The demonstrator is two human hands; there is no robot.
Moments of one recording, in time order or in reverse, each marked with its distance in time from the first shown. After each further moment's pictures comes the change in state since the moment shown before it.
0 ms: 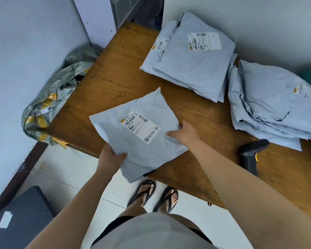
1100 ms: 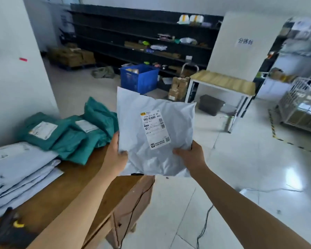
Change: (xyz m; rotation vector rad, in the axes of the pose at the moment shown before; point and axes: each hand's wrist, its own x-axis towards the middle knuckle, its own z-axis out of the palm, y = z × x) left_hand -0.436 0.095 0.445 0.213 -1.194 1.172; right_hand -0.426 0.474 -0.217 1.111 1.371 0.263
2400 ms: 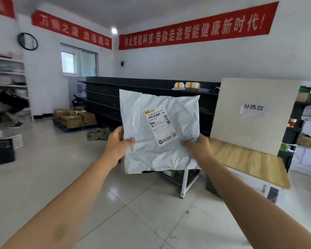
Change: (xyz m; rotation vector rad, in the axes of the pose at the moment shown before) left_hand 0.757 0.167 0.434 -0.315 0.146 0.183; right_hand 0.860 -0.224 -0.203 0.147 -0.047 -0.440
